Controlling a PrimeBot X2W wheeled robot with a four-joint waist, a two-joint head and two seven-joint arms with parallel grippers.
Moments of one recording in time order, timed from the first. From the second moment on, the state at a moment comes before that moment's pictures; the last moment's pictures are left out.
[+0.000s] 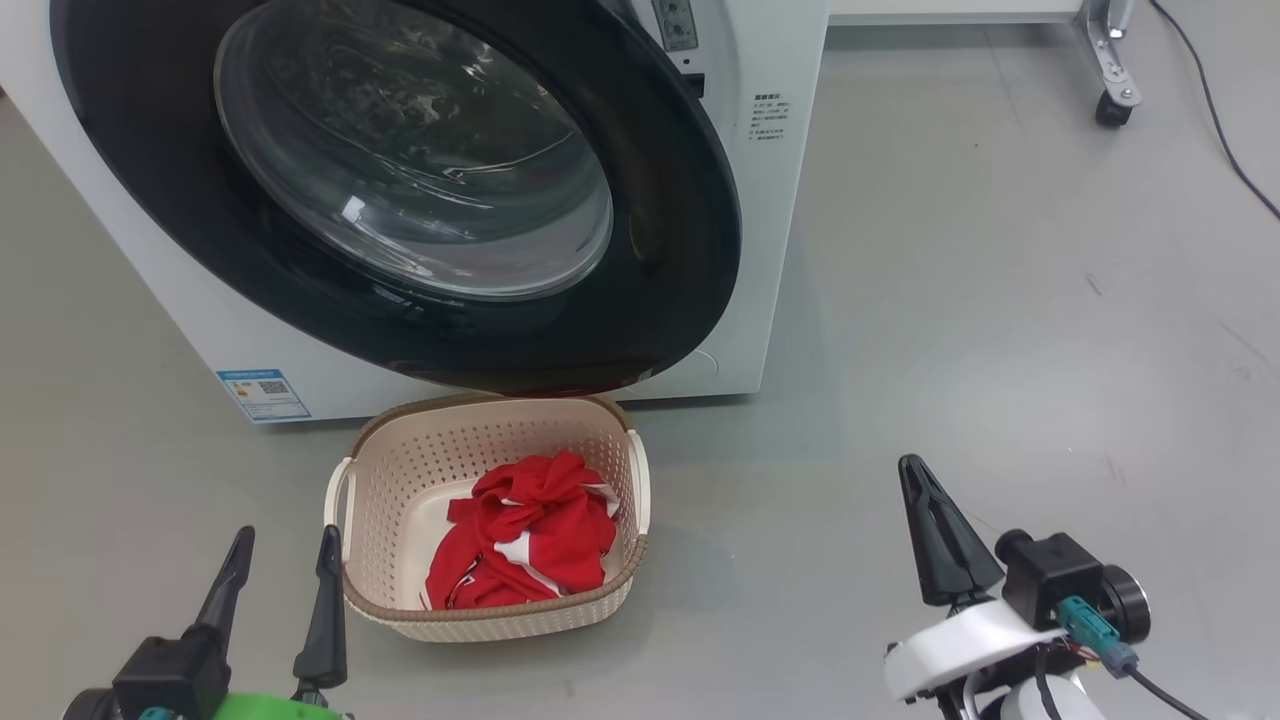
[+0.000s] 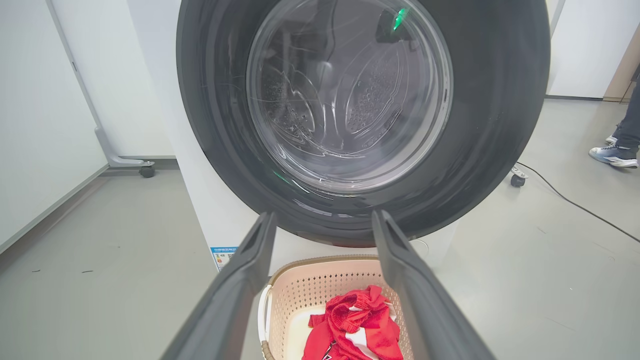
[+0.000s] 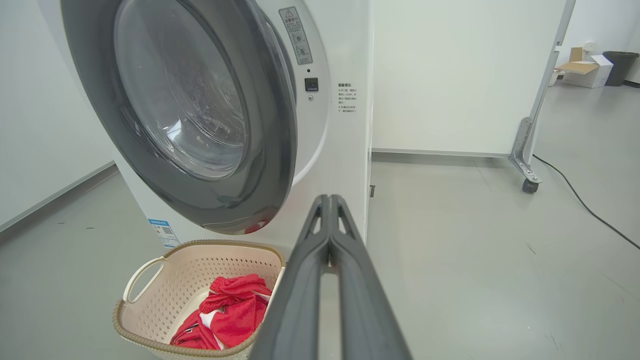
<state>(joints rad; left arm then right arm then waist) 0.13 0.09 -0.07 0.04 -0.32 -0.06 -0.21 0.01 -0.05 0.27 0.17 0.24 -0.03 -0.26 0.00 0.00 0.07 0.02</state>
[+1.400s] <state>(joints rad) -0.05 0.06 -0.15 0.02 -0.32 -0.08 -0.25 -0.66 -0.06 0.35 0.46 0.19 0.09 -0.22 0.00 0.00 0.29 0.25</state>
